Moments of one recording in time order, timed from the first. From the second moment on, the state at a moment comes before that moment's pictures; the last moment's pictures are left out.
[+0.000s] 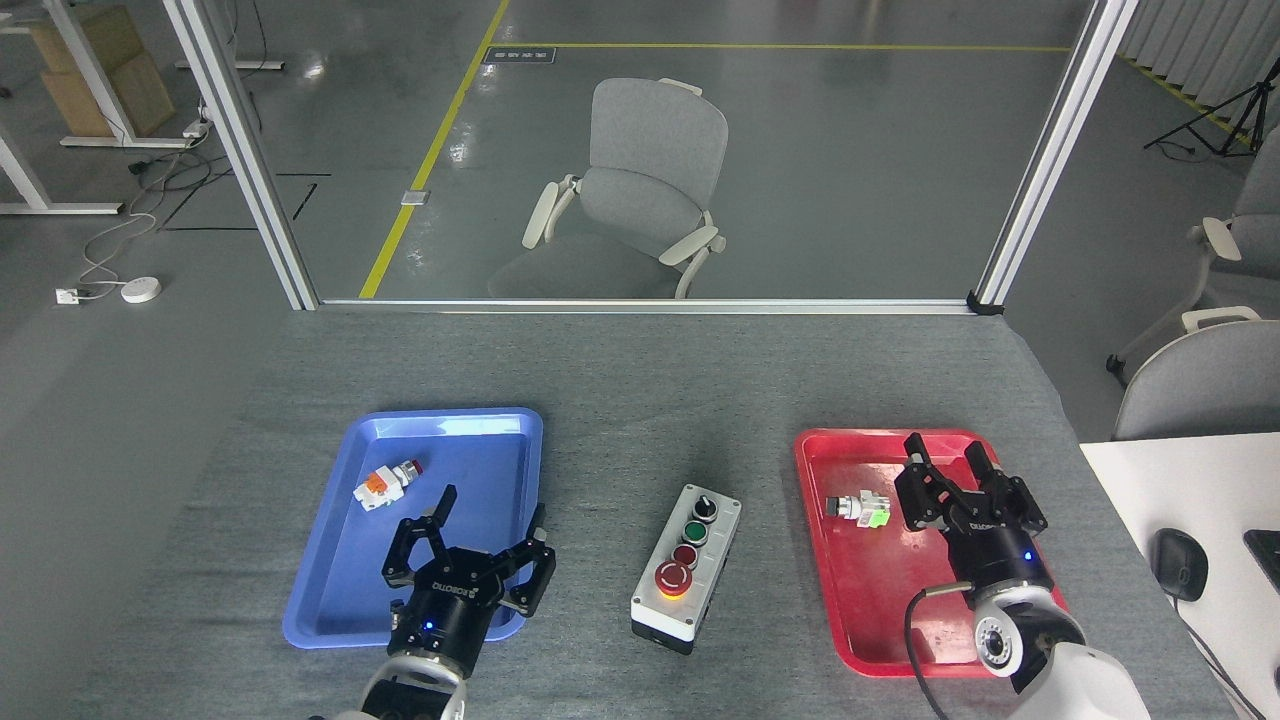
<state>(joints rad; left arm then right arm) -0.21 0.22 -0.49 -1.36 -1.23 0.24 0.30 -0.32 -0.16 -0.05 -1.07 1.11 -0.31 -0.16</state>
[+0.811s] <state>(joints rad) -0.25 0.26 -0.08 -1.06 -1.20 -0.02 0.26 -0.47 -0.15 0.35 -0.94 1.19 -0.77 -0.14</state>
